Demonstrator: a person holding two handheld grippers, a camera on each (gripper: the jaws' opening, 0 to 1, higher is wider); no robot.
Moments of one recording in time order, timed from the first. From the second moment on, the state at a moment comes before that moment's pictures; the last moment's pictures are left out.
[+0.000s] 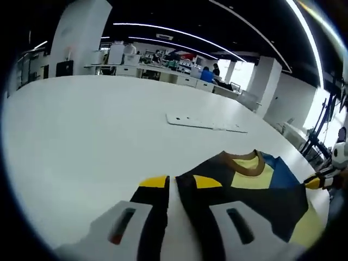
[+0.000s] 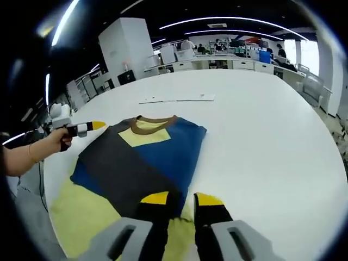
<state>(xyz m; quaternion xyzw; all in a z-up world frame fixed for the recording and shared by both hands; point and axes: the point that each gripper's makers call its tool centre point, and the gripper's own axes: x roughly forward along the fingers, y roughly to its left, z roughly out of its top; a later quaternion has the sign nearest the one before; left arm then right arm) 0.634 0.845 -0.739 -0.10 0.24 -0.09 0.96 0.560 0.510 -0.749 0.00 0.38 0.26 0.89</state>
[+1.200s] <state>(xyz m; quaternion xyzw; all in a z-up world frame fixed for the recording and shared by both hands) 0.470 0.809 -0.681 0.01 0.25 -0.26 0.93 0.425 0.531 -0.708 -0.05 0.40 0.44 0.80</state>
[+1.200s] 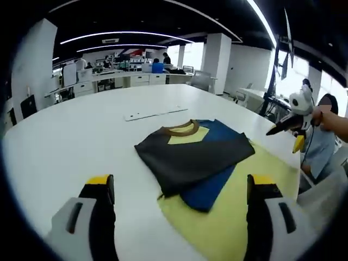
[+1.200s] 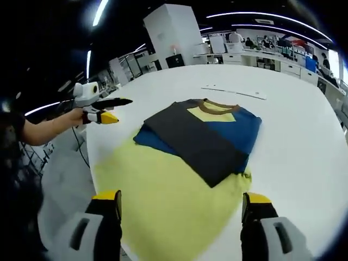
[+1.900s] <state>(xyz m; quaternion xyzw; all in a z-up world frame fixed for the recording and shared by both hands) 0.351 0.786 -0.704 0.06 0.29 -0.35 0.89 0.350 0.513 -0.729 -0.10 0.41 0.46 0.78</state>
